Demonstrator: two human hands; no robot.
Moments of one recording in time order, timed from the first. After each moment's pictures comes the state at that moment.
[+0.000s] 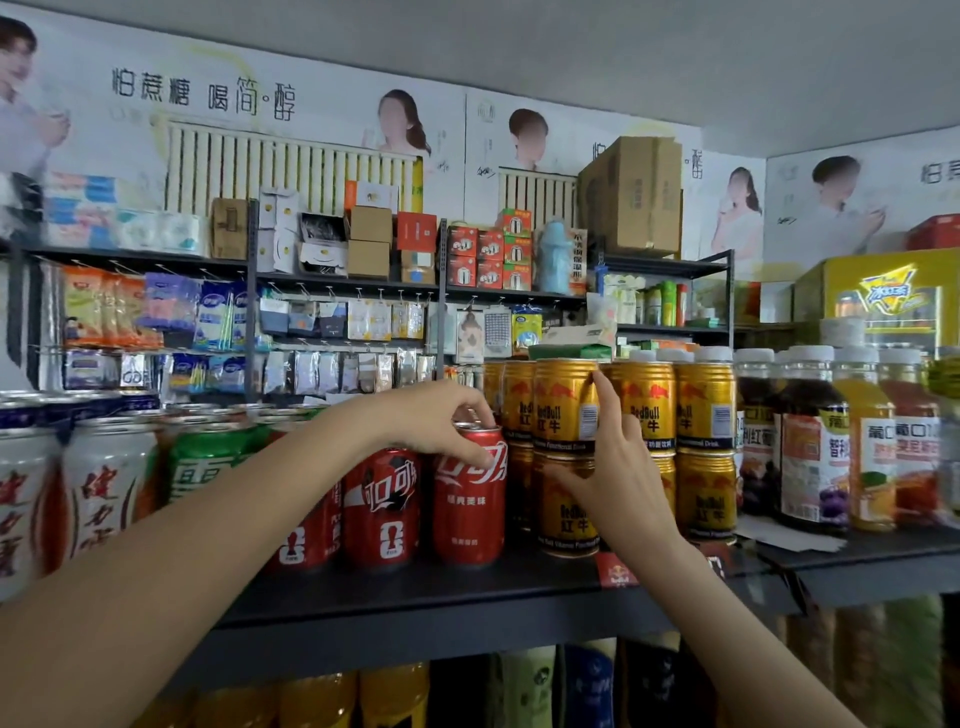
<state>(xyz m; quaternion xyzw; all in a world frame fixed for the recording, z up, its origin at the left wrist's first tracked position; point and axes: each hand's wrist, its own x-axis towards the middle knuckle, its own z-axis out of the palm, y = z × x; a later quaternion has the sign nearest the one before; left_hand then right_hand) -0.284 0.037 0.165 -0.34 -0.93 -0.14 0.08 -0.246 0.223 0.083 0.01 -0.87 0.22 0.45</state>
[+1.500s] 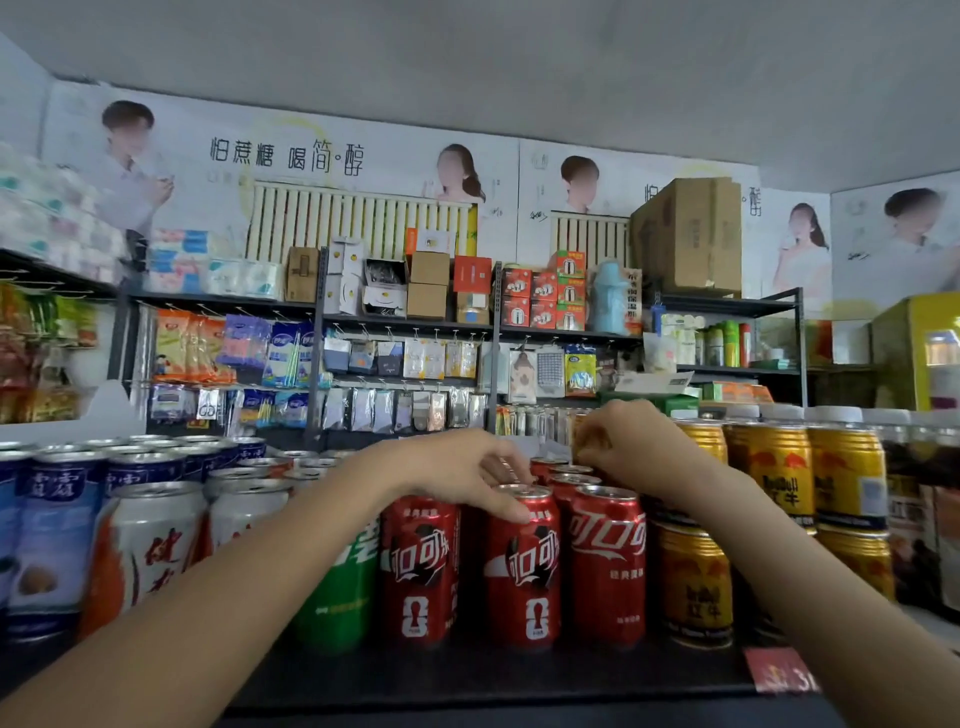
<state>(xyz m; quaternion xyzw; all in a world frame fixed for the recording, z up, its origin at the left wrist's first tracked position) -0.295 -0.042 0.175 -0.36 -0.91 -0.18 0.03 -0.270 0.151 0.180 0.12 -0.94 0.05 0.31</state>
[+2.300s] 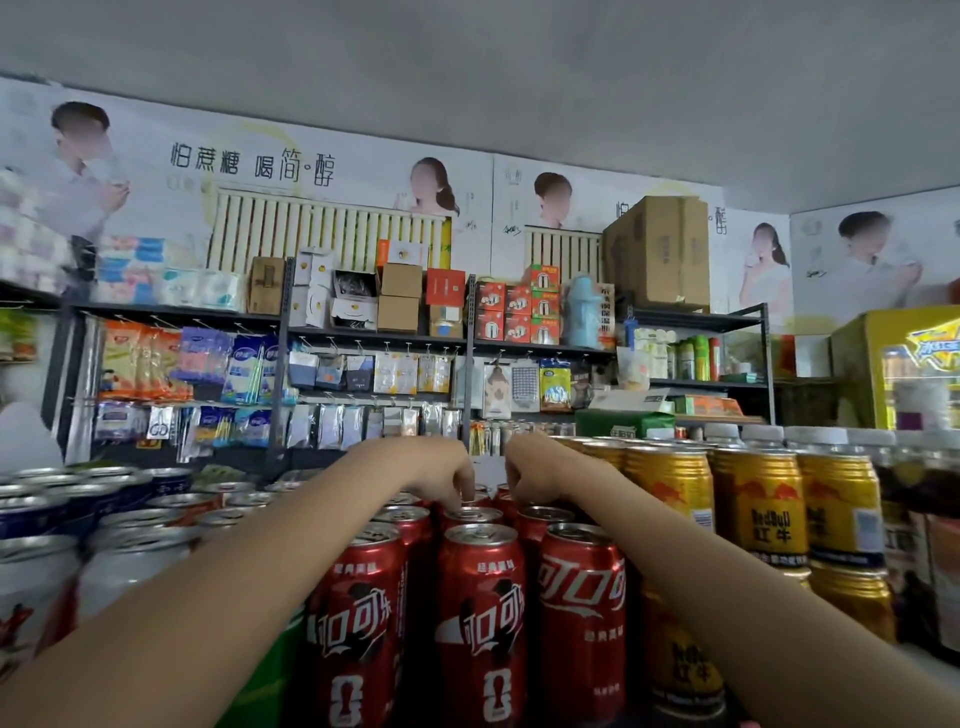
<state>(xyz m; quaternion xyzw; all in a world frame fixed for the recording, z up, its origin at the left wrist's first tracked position) -0.388 -0.011 0.197 -0.30 -0.95 0.02 0.07 -0.379 0.133 0.187 0.12 -0.98 0.02 0.18</state>
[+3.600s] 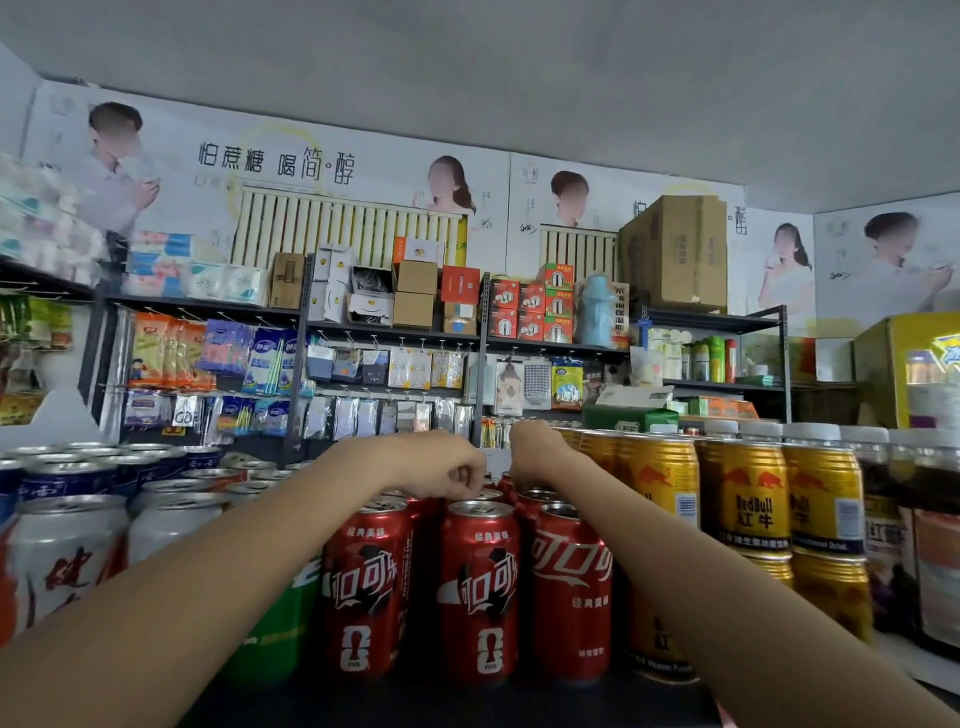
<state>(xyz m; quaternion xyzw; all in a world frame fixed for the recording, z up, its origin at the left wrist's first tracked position) -0.350 -0.020 0.186 -0.36 -0.93 0.00 0.12 -0.377 0.126 0.184 0.04 -0.97 0.04 0.22</state>
